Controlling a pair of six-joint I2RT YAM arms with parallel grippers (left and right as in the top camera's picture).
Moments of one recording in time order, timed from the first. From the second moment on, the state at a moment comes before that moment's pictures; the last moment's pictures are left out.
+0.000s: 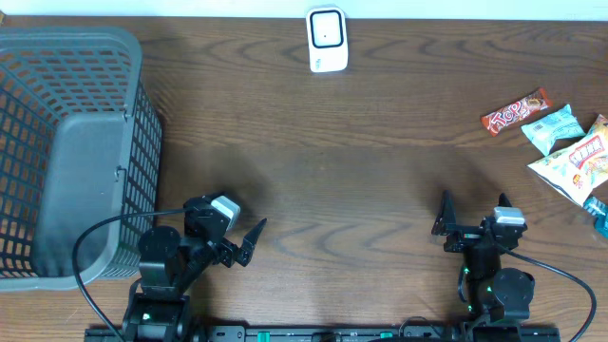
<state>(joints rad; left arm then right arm) -0.08 0.48 0.16 -0.11 0.51 0.19 0.00 0.01 0.01 -0.07 0.04 0.10</state>
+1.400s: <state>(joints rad) -0.08 0.45 0.16 -0.23 0.49 0.19 0.00 0.01 0.01 -0.07 0.03 0.10</state>
